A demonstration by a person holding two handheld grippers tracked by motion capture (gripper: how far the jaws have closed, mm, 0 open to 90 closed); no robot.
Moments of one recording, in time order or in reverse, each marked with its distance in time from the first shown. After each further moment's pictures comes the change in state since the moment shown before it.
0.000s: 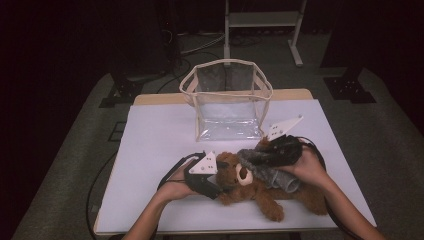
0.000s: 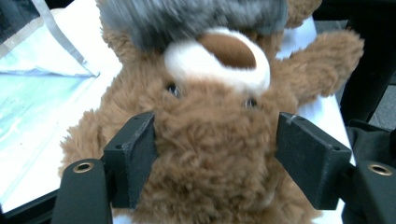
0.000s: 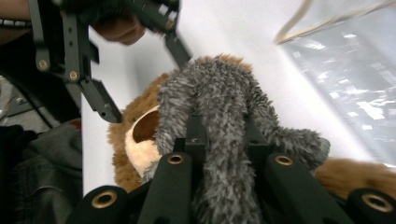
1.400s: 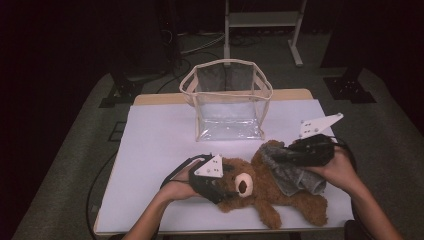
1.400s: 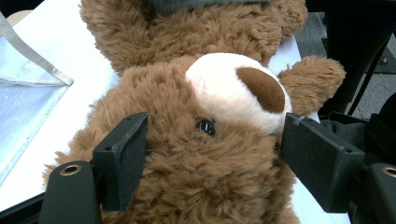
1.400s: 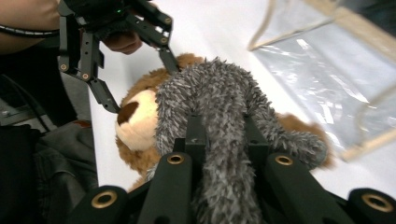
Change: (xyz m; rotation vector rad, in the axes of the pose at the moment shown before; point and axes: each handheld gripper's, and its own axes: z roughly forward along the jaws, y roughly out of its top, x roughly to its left) left arm -0.006 0.009 0.007 0.032 -0.069 0.030; right arm 0.006 -0.018 -0.069 -0.070 -0.069 0.005
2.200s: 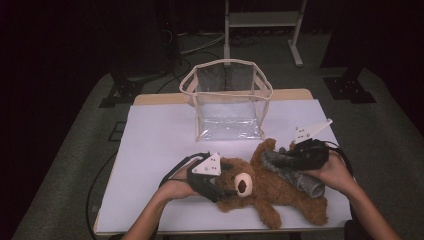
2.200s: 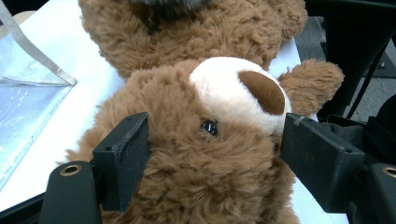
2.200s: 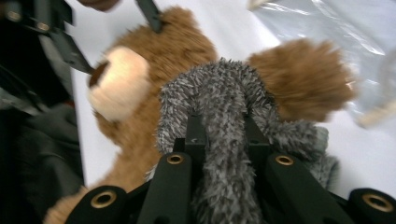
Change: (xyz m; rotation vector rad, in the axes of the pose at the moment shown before) left arm 0.004 0.000 -0.007 -0.015 -0.002 -0.015; right arm -0.014 -0.024 0.024 0.088 0.010 0.048
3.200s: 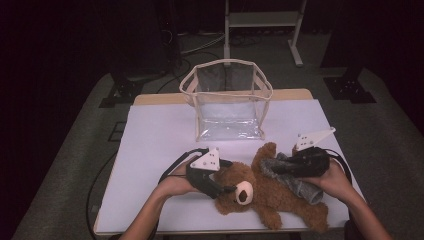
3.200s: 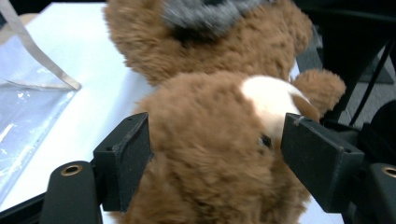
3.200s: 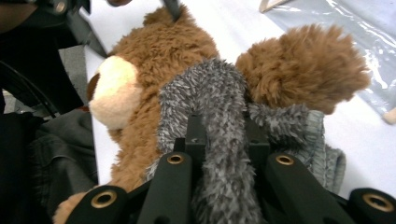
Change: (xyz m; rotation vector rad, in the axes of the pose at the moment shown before) left arm 0.007 0.007 -0.006 -0.018 -0.010 -0.019; right arm 0.009 -0.018 0.004 -0.056 0.036 0.021
